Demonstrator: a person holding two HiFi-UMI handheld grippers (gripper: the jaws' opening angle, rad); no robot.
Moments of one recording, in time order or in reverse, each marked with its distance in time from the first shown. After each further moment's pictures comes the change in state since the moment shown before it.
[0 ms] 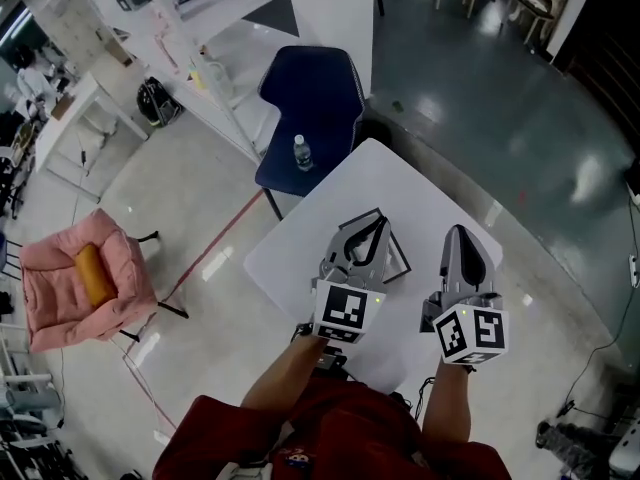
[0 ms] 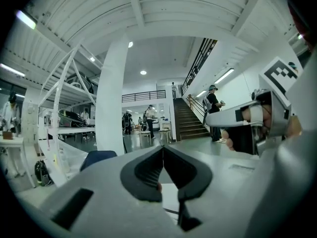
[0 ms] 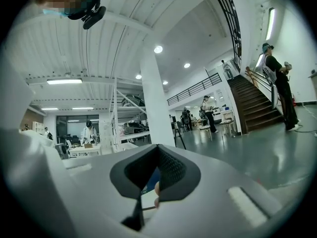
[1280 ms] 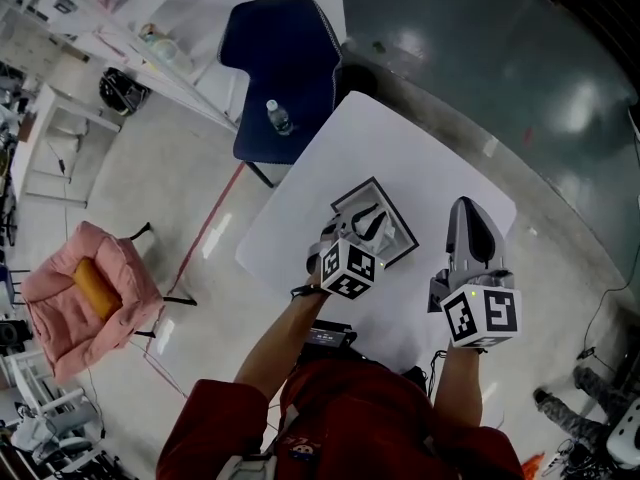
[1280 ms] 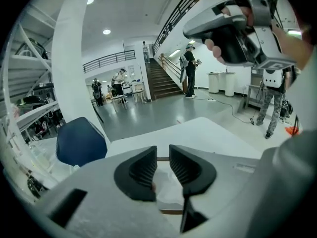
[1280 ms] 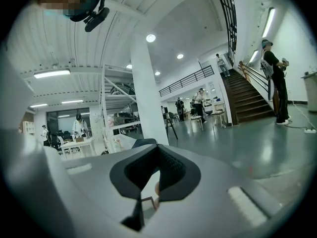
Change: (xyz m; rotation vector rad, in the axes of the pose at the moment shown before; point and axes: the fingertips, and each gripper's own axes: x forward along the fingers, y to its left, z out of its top) left arm 0.075 -0.010 -0.213 0.199 0.469 -0.313; right arm 0.048 -0.035 -0.055 0.027 0.108 -0.100
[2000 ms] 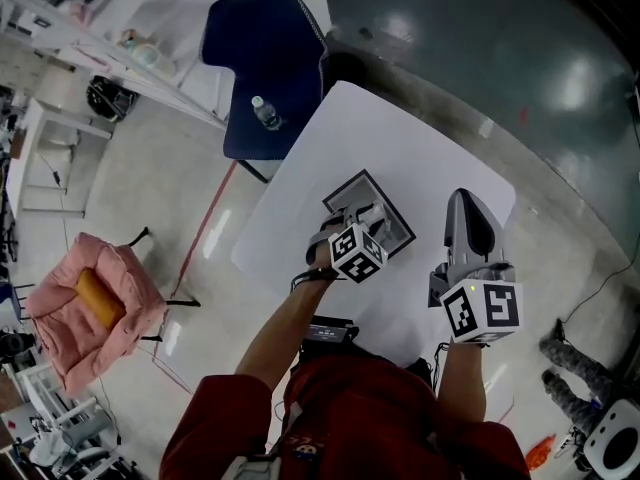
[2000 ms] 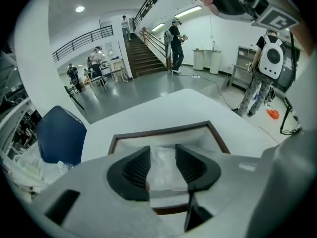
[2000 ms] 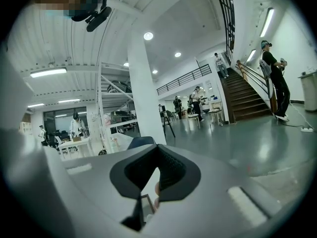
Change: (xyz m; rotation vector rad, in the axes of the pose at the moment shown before) left arm 0.057 -0.032 -0.075 0.119 0.292 -0.179; right arm 0.008 -0.017 -0.017 0.015 0.019 -0.031
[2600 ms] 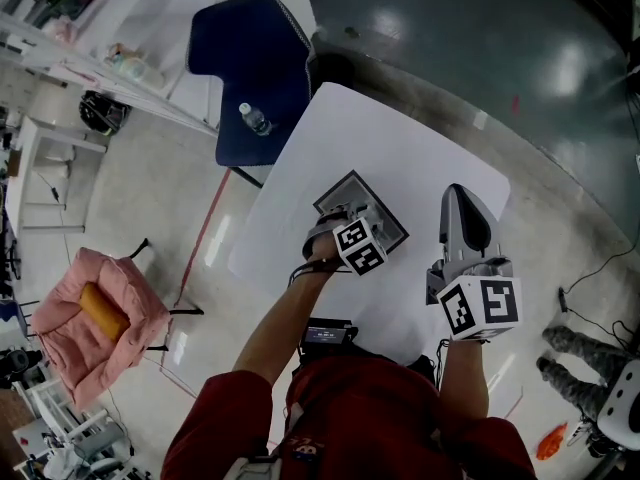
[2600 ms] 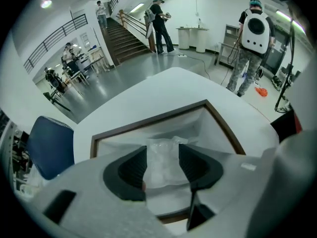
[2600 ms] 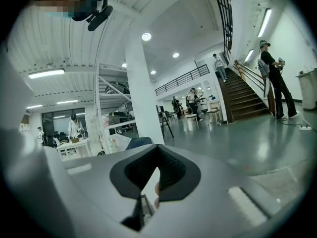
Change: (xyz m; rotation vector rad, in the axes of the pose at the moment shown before) left arm 0.030 -0.014 -0.021 0.178 0.209 -0.092; right arm -0.001 -0.012 -0.001 0.011 -0.007 -0.014
